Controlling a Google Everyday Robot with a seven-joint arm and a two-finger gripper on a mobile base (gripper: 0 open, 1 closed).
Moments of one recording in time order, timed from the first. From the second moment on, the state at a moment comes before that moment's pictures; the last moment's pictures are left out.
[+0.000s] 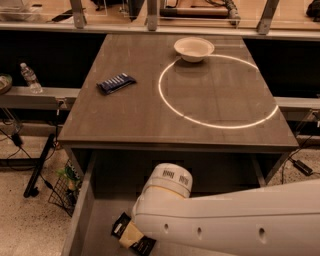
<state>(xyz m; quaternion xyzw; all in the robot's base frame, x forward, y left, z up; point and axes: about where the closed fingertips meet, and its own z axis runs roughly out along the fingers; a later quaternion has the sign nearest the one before) 0.384 0.038 0.618 -0.44 0.88 0.03 0.18</state>
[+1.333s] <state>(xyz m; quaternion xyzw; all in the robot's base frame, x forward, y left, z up) 0.383 0.045 0.594 -0.42 0.89 0.02 0.18</state>
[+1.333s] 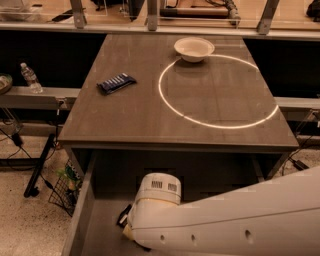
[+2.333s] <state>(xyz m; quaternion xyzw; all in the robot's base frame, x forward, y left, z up) 0.447 0.011 0.668 -0.39 0.88 0.02 0.27</state>
